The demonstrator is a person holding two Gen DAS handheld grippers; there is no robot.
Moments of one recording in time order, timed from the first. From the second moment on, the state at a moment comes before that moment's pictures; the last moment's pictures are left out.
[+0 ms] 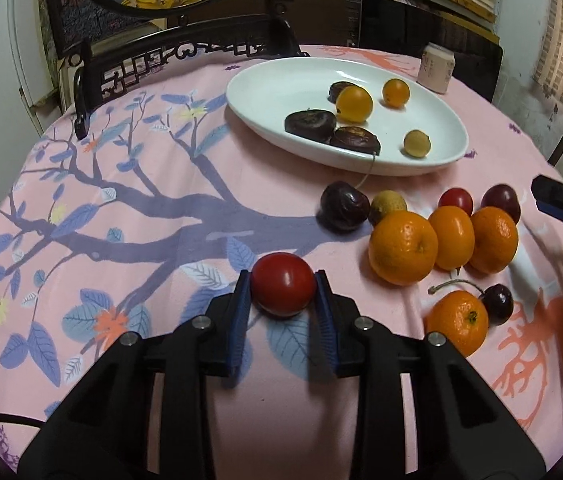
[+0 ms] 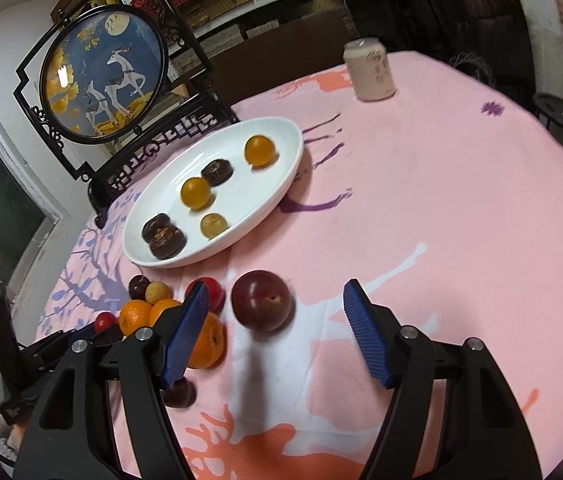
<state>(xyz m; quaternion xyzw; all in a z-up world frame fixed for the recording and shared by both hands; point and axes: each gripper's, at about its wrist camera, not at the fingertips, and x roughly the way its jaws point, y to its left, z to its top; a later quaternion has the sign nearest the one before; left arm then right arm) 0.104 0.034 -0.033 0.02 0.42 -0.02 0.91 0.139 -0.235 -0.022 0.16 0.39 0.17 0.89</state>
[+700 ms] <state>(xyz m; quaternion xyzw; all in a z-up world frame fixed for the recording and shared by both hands) 0.102 0.033 -0.032 0.01 0.41 -0.03 0.91 0.151 -0.213 -0.040 0.15 0.42 0.18 0.88</state>
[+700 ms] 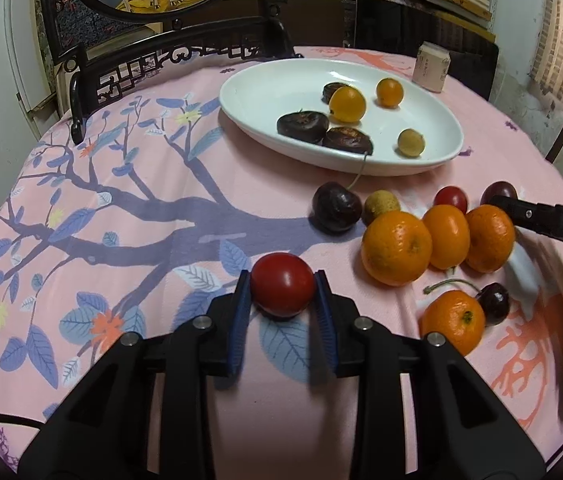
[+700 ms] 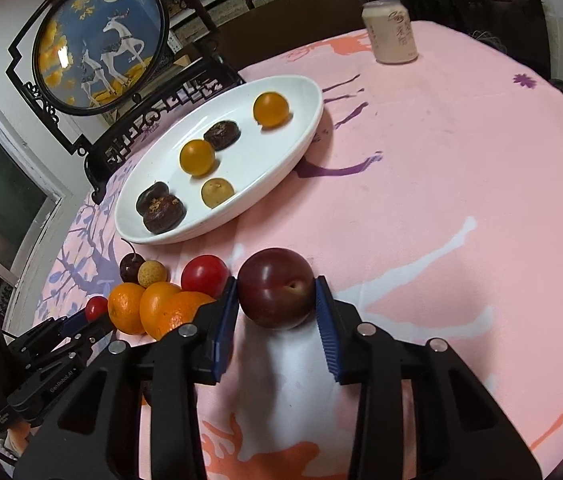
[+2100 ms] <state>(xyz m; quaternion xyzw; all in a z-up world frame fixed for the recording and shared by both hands) 0.225 0.019 0.022 0.01 0.34 0.02 0.94 0.209 -0.162 0.024 0.05 0.32 0.16 0.93</state>
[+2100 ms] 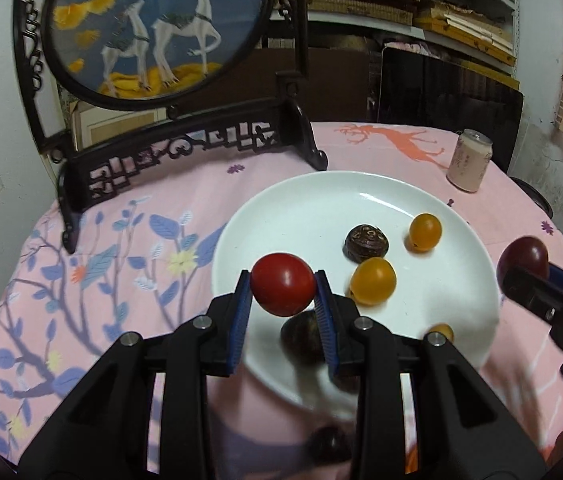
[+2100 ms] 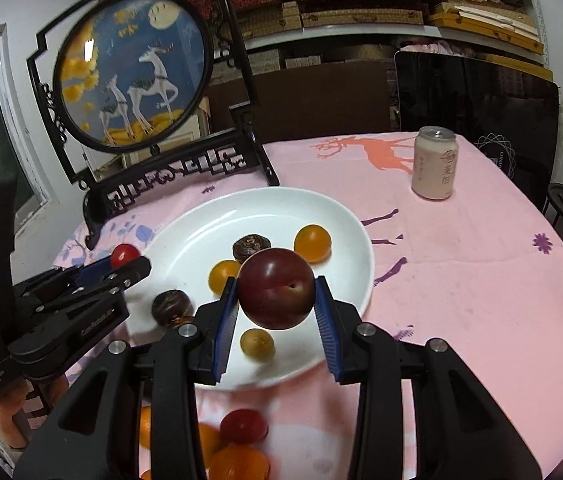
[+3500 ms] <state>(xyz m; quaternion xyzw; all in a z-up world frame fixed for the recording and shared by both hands) 0.118 0.027 -0.001 0.03 0.35 0.00 0.94 0.131 -0.233 0.010 0.14 0.30 0.11 0.94</state>
